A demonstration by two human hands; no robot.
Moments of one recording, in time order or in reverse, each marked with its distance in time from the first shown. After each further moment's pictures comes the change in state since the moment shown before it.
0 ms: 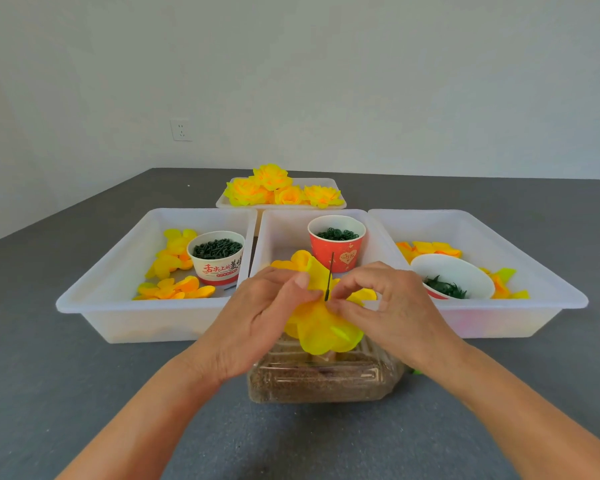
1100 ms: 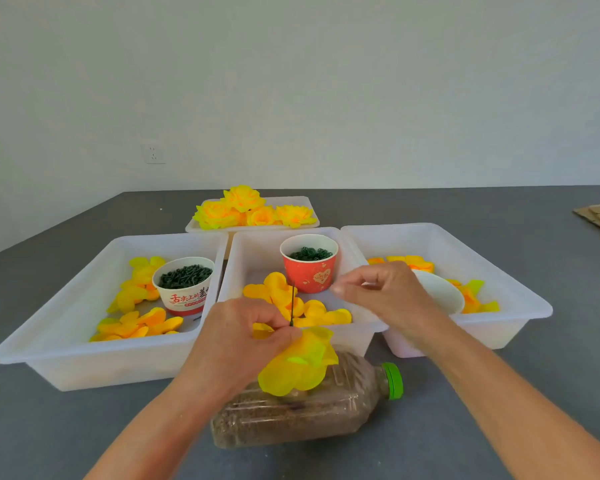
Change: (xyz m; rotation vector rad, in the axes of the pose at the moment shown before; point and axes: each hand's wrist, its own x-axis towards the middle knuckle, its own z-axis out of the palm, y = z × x) left_hand 0.018 0.005 0.019 0.122 0.162 -0.131; right_hand 0.030 0.044 -0.031 0.287 0.004 0.205
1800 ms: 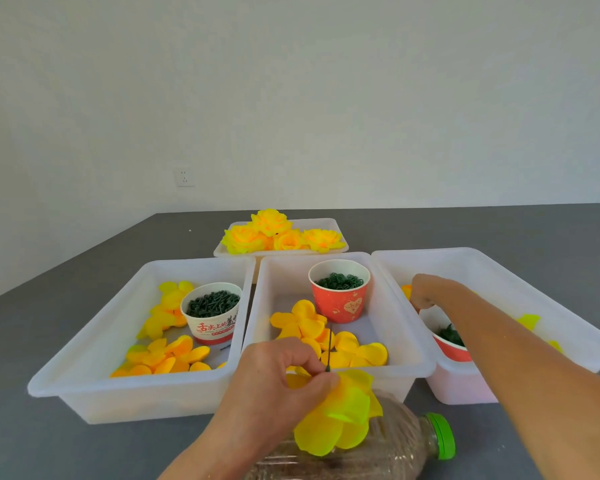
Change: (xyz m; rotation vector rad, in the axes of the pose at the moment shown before) left_hand 0.002 0.002 -0.001 -0.106 -0.022 -0.031; right_hand 0.144 0.089 -0.039 -1.133 -0.264 0.634
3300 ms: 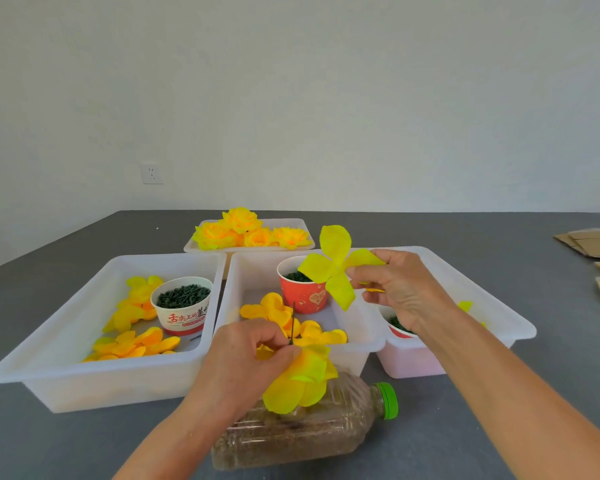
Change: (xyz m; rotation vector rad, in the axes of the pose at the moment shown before) left_hand -0.005 -0.002 0.003 0.066 0.024 0.053; right_hand -0.169 -0.013 -0.023 1.534 0.160 -0.365
